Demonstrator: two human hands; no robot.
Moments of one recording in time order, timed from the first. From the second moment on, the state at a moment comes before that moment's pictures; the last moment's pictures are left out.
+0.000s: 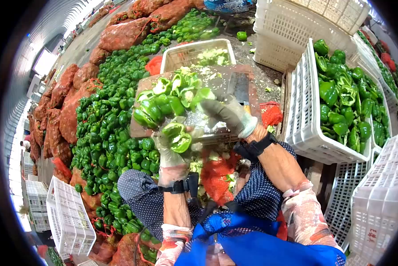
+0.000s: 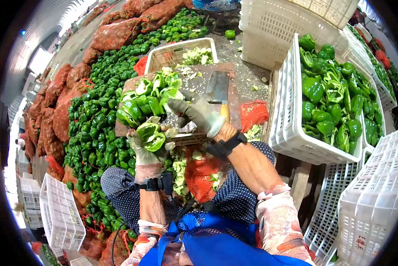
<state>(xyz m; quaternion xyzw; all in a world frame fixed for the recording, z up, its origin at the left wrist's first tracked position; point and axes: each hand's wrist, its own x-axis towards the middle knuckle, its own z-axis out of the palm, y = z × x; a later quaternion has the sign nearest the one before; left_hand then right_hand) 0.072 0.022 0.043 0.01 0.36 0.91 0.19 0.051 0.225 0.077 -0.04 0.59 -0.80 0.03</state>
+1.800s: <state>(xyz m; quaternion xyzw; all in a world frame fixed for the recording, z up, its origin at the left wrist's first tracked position) 0.044 0.069 0.119 0.05 0.67 0.73 0.13 0.058 0.204 0.068 -0.13 0.54 -0.83 -0.02</state>
